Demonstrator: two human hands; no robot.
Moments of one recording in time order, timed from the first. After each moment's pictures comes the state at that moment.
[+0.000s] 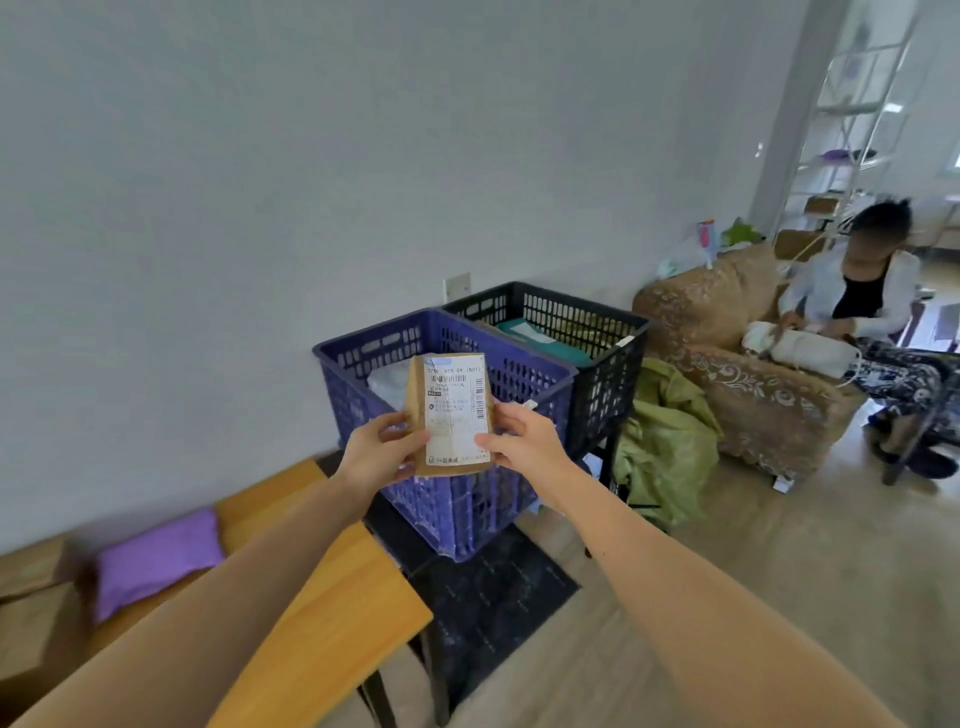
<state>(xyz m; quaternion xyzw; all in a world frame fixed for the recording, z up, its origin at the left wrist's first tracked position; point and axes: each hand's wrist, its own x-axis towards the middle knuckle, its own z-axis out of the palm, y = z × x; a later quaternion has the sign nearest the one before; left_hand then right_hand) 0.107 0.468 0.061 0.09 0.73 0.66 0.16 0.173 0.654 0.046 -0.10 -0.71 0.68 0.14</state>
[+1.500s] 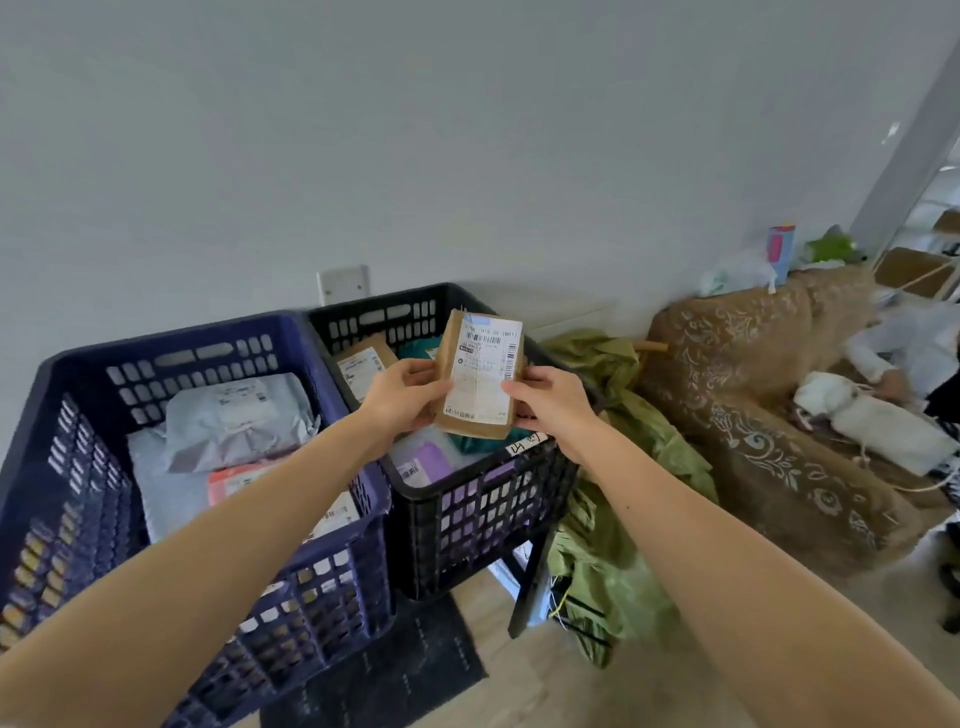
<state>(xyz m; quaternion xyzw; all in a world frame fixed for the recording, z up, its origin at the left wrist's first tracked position) -0.112 0.926 0.054 0.06 0.72 0.67 0.13 -0.068 1.119 0.047 -0.13 -0.73 0.67 0.07</state>
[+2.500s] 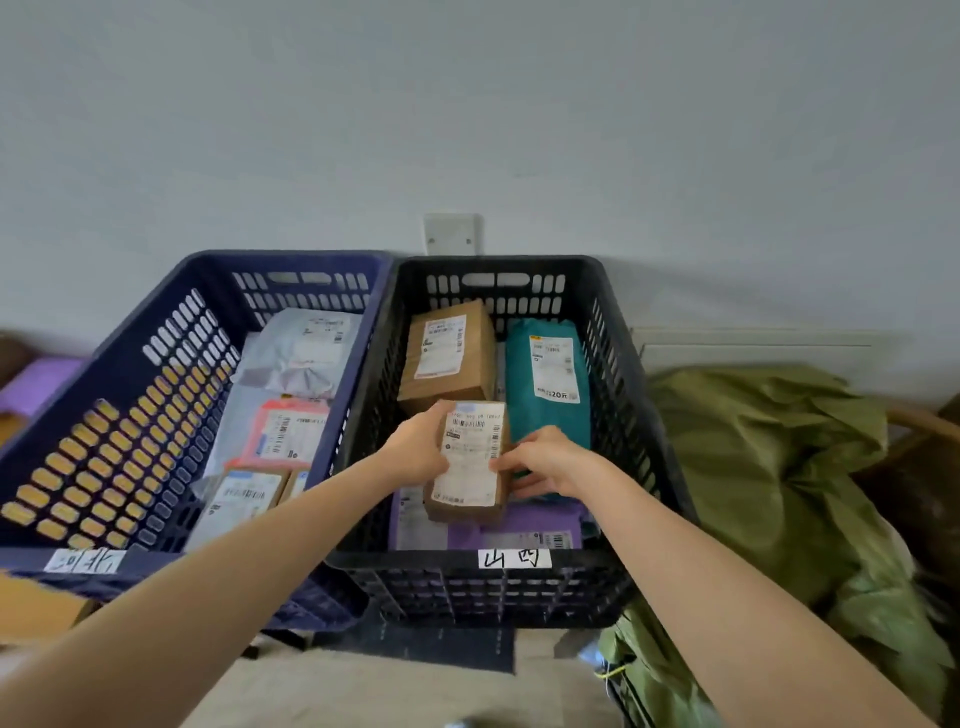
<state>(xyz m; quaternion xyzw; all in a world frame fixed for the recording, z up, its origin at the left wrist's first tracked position) -0.198 0.983 -0.030 -0.12 0.93 0.33 0.14 -0.263 1.156 -0.058 -0.05 -0.74 0.54 -0.40</state>
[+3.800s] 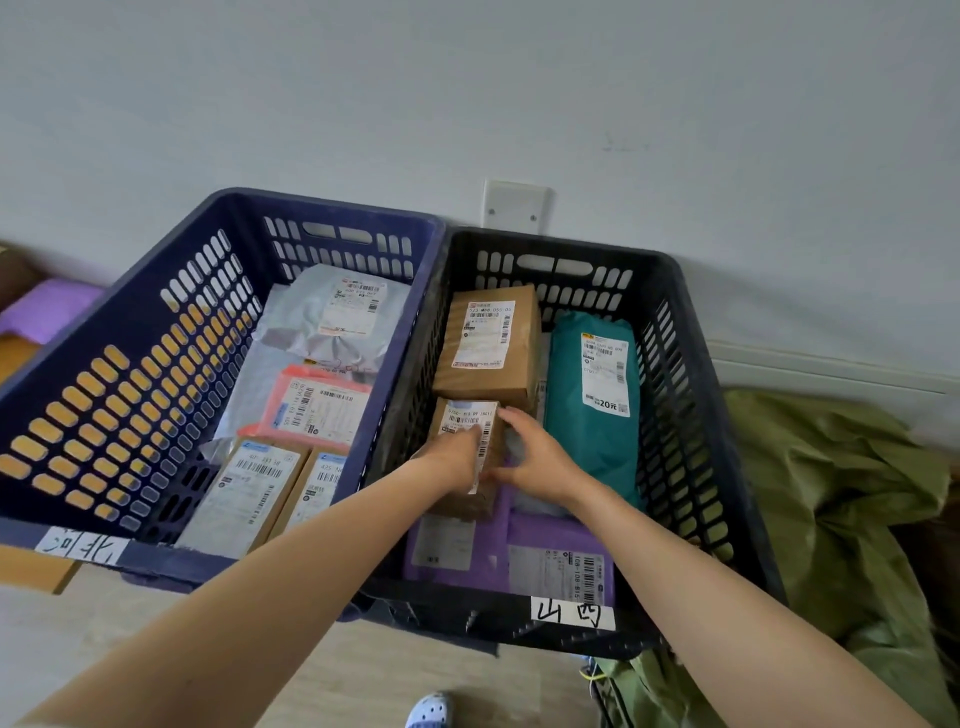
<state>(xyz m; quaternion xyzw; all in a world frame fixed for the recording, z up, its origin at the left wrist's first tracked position) -0.219 0.967 -0.071 -0.12 0.94 0.18 0.25 -0.281 1.099 -0.108 0.26 -0.85 0.38 -0.25</state>
